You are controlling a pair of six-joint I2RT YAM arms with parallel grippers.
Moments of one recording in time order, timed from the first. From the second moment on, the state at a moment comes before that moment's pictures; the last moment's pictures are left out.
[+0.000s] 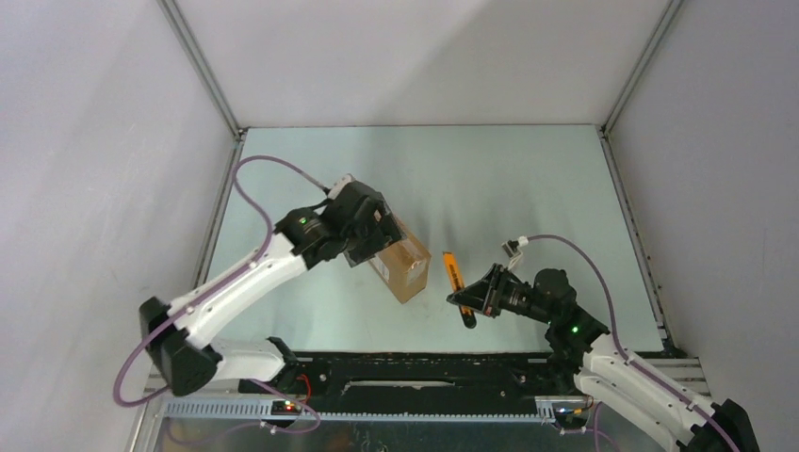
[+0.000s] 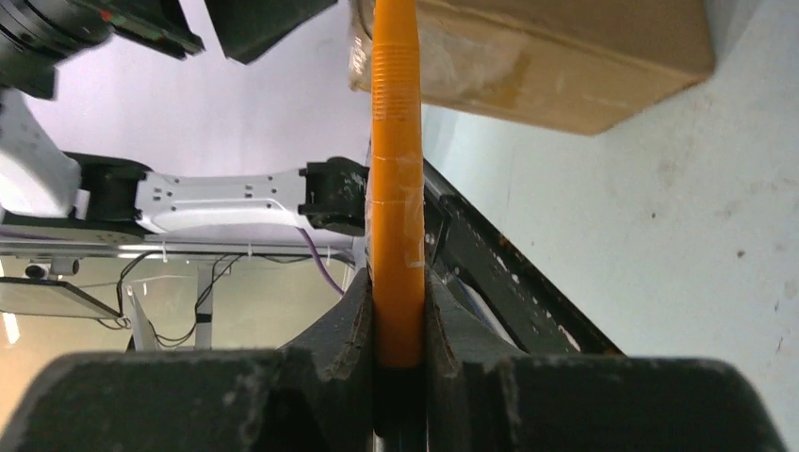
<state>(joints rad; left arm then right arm) -0.80 1.20 1.19 -0.80 -0.19 -1.14 0.66 0.55 0.20 0.20 -0.48 1.18</state>
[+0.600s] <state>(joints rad) -0.81 1.52 1.46 -1.19 -0.21 -1.37 0.66 0.72 0.17 0.34 -0.58 1.20</state>
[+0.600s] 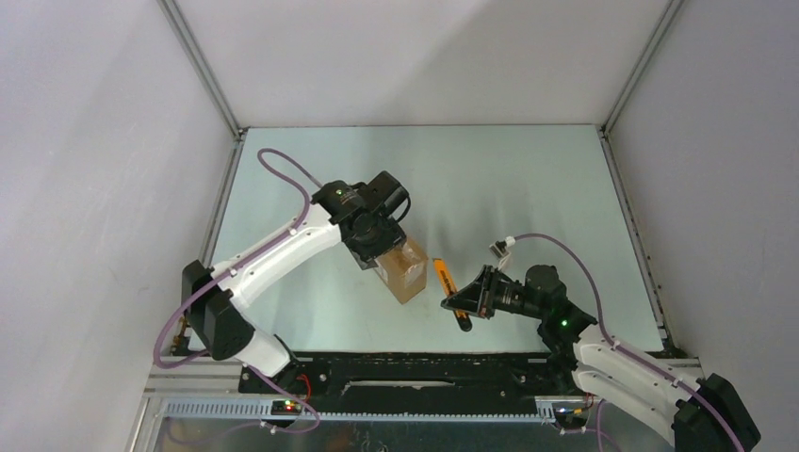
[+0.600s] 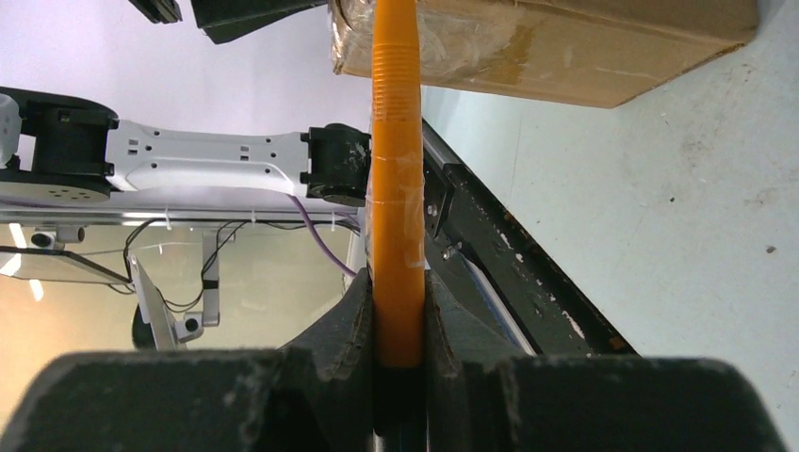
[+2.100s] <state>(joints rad) -0.76 1.68 1.70 -1.31 -0.26 -1.40 0.79 0.81 0.16 0.44 -0.54 1.19</state>
